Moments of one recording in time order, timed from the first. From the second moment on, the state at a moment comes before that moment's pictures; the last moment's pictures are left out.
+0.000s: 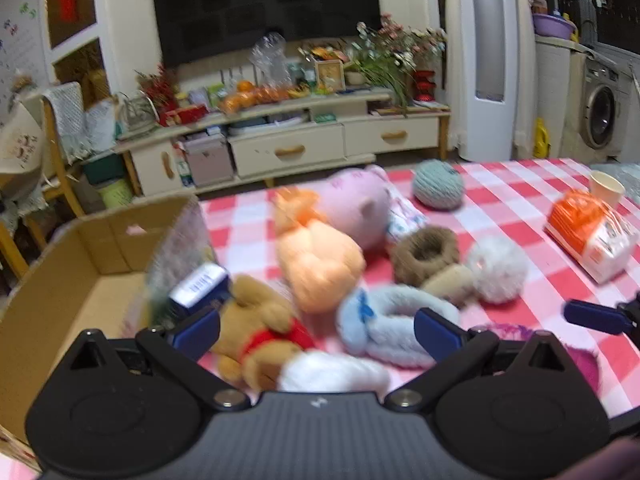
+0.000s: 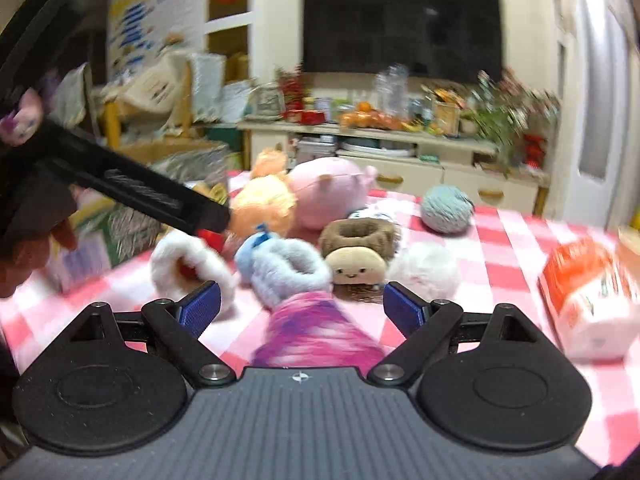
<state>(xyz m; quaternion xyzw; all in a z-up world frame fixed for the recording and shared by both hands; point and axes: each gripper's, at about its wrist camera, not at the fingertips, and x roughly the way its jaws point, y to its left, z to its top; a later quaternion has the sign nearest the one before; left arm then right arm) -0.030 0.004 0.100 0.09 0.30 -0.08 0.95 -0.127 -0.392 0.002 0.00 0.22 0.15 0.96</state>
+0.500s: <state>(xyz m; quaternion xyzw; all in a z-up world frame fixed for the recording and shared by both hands) -0.033 0.081 0.133 0.01 0.27 -0.02 0.96 -0.109 -0.402 0.011 0.16 0.25 0.03 0.95</state>
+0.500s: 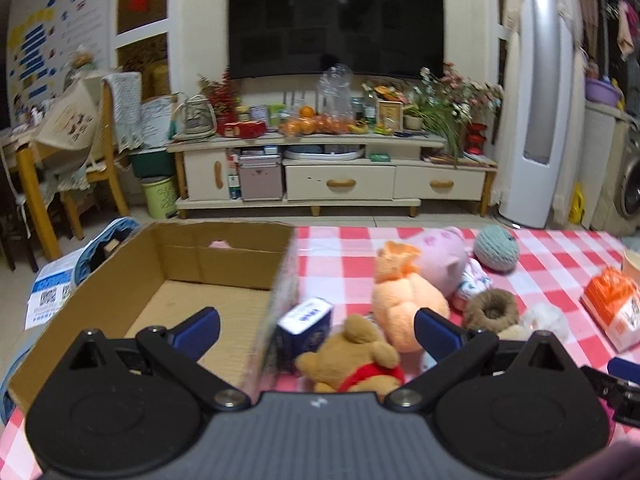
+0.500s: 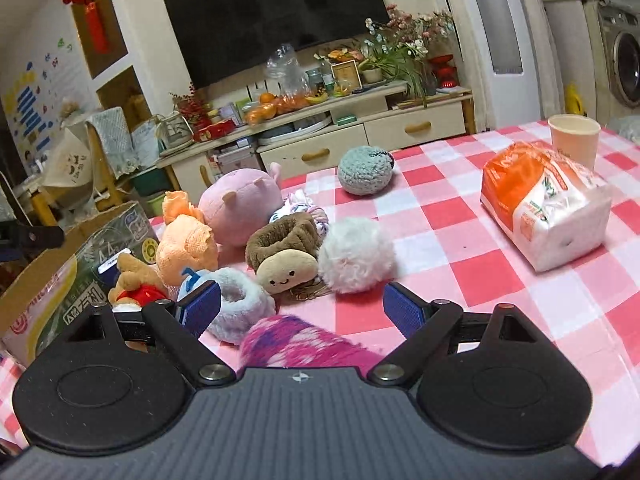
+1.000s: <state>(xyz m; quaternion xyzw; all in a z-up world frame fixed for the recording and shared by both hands) -0.035 0.165 0.140 -0.04 0.26 0.04 0.96 -0.086 -0.322 0.045 0.11 0.28 0.08 0.95</state>
